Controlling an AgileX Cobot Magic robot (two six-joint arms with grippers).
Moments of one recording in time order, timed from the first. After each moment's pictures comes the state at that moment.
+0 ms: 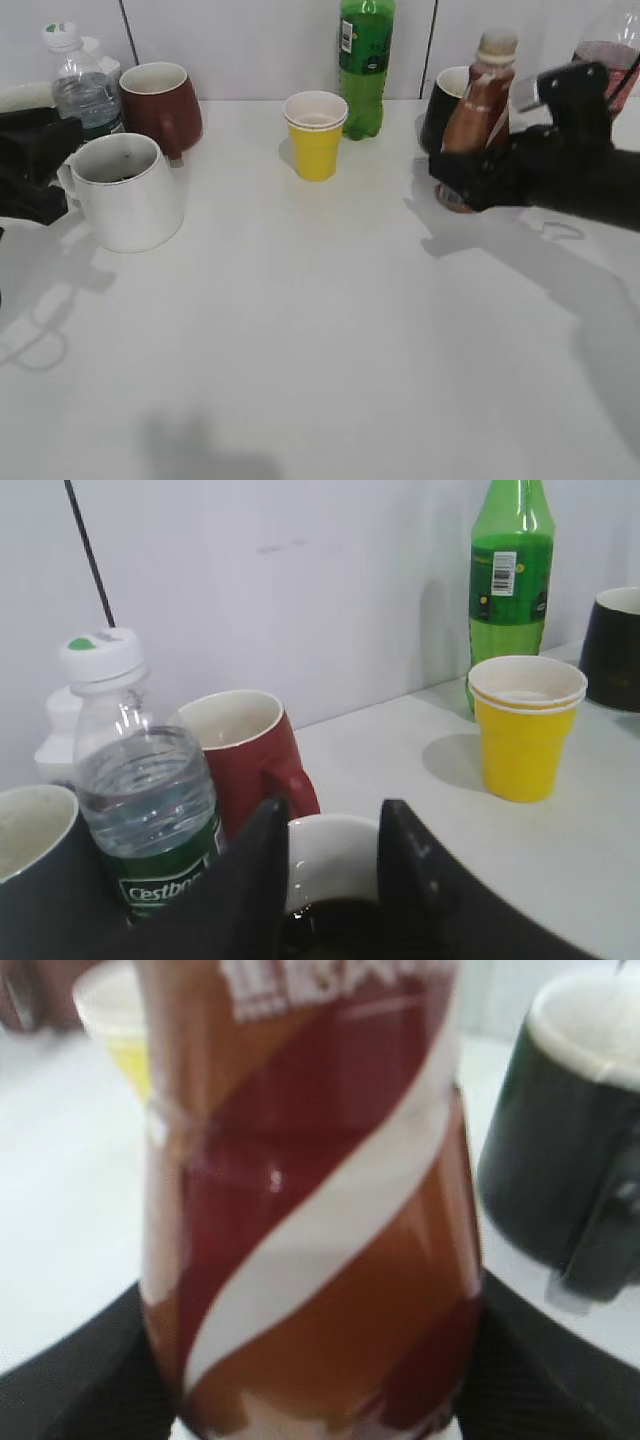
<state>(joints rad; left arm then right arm) -0.18 1.36 -0.36 0.35 -0.85 -0.09 0.16 1.79 -0.70 -0.75 -0.79 0.53</state>
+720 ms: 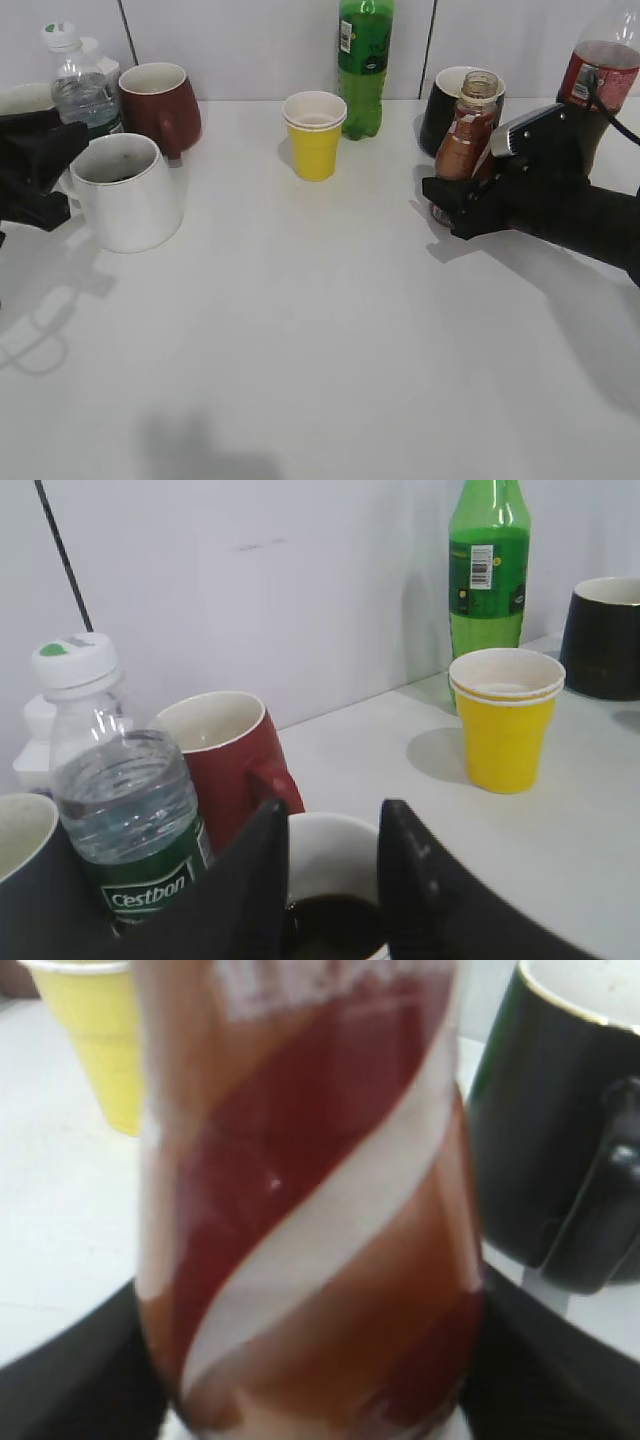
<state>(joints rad) -0.18 1.35 -0.36 0.39 -0.84 -0.10 0.16 1.99 -0.70 -0.57 -0.97 0.20</state>
